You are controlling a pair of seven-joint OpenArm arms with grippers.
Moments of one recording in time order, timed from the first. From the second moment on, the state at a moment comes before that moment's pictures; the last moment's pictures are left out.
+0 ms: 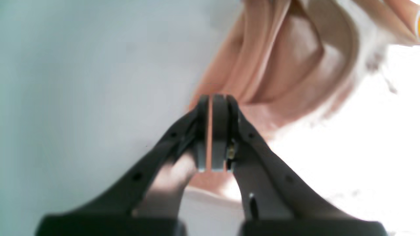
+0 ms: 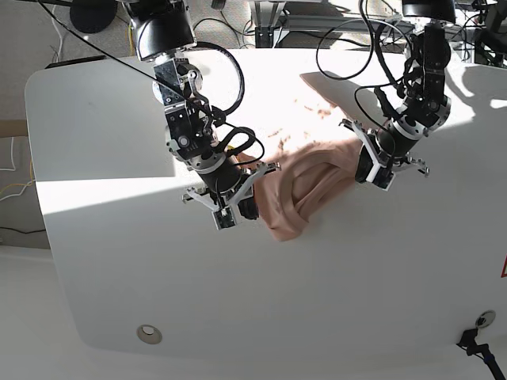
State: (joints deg) left arm 12.8 -14.4 -2.8 104.3 -7.6 -25.1 35.0; right arm 4.6 1.2 -14.5 89.6 11.0 6.5 -31.5
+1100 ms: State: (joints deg) left arm 3.5 -13.5 -5.0 91.9 -7.4 -25.0 22.5; right arm -1.5 7.7 -13.9 89.4 9.9 7.8 -21.4
